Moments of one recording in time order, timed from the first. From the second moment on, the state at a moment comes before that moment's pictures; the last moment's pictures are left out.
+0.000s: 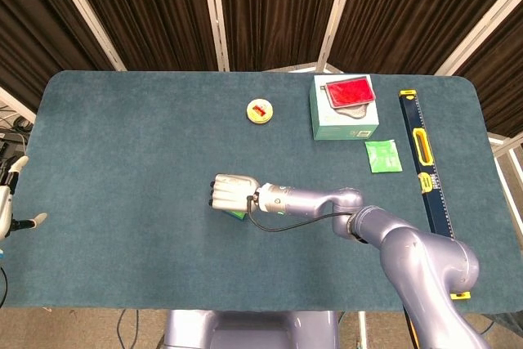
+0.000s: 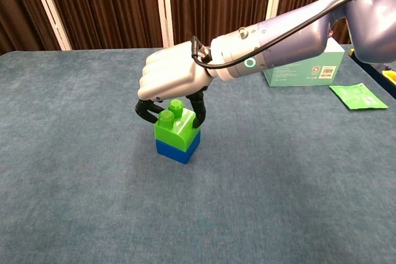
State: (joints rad) left arm -0.22 -1.16 -0.15 -1.50 1.17 1.25 0.05; right arm 1.43 -1.67 -0.13 -0.90 -1.91 0.81 0.21
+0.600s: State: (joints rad) left arm -0.22 -1.16 -0.15 -1.50 1.17 1.25 0.05; right arm 1.42 -1.67 -0.13 -0.90 -1.89 0.81 0.16
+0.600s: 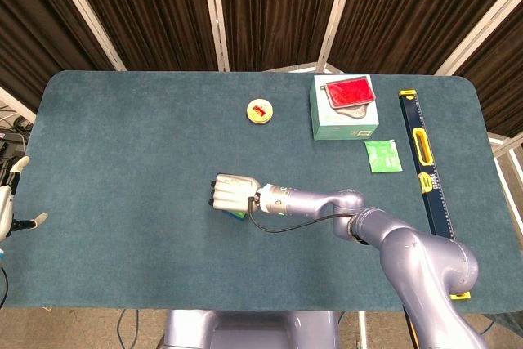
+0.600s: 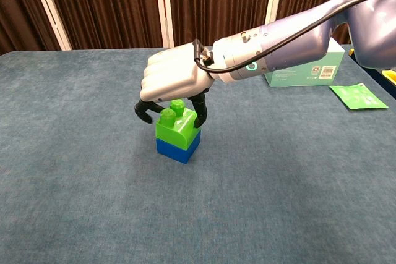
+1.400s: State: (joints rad) left arm -0.20 -1.13 -0.14 -1.54 1.23 1.30 0.02; right arm 1.37 -1.39 -0.02 -1.25 -1.80 0.86 -0.09
